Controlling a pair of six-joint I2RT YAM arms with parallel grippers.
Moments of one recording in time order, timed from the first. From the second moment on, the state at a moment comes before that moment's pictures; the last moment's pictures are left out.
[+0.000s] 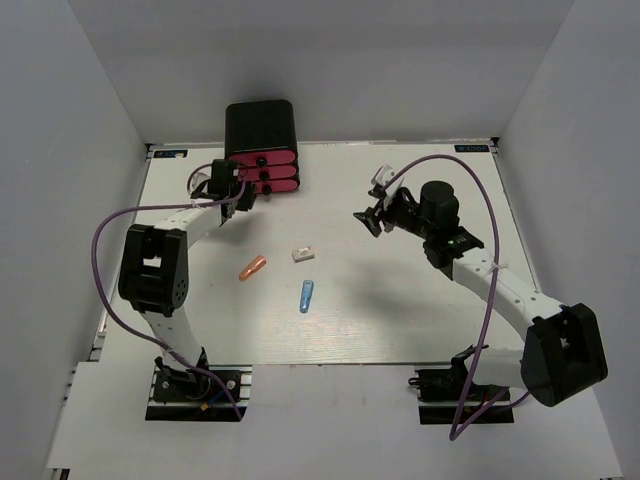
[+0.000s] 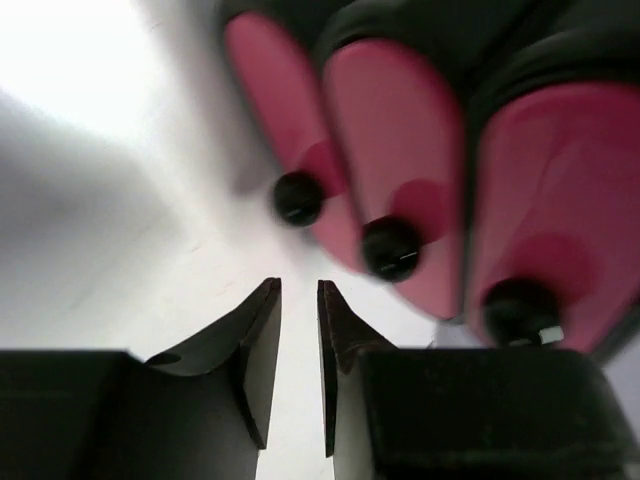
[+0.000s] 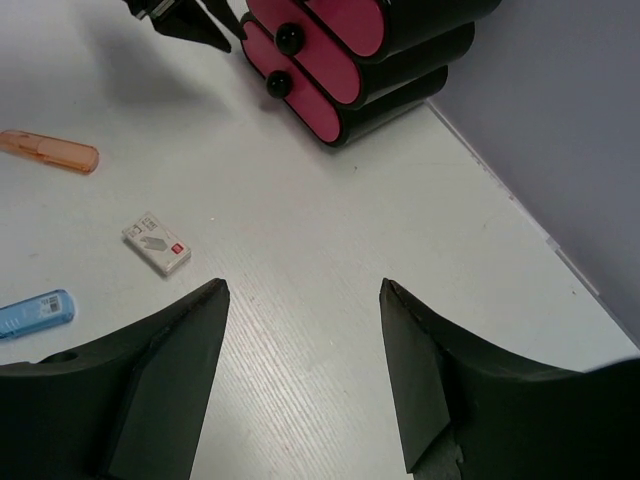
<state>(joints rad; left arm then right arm) -0.19 1.84 1.24 -0.12 -0.14 -1.48 0.46 1.27 0.85 0.23 -0.46 -0.37</state>
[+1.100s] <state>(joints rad) -0.19 1.98 1.26 0.20 -0.02 -1.41 0.42 1.27 0.79 0.25 -0.49 -0.37</state>
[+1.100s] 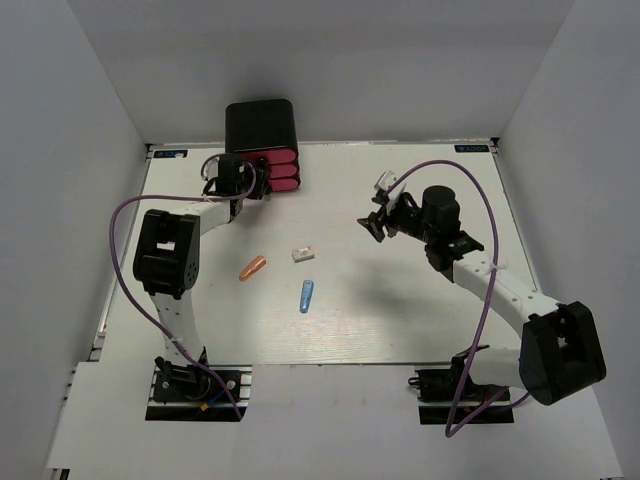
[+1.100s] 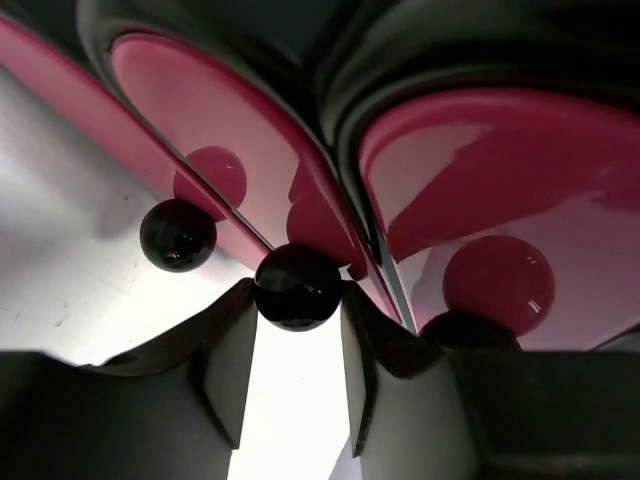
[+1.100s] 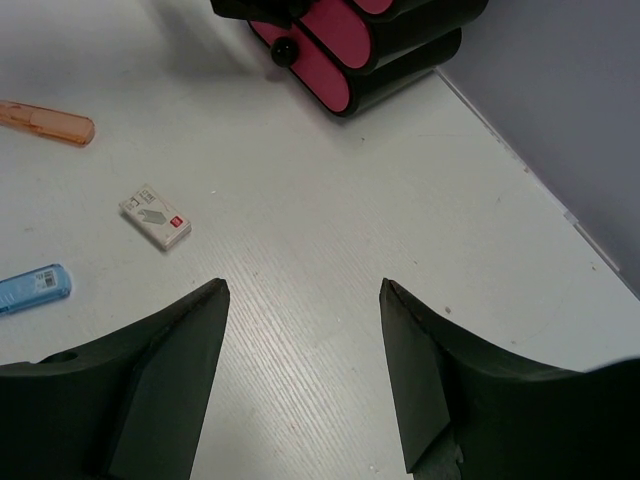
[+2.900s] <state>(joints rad) -0.19 1.03 0.68 -0.29 0.06 -0.64 0.68 2.15 1.51 -0.38 -0.67 -1.08</state>
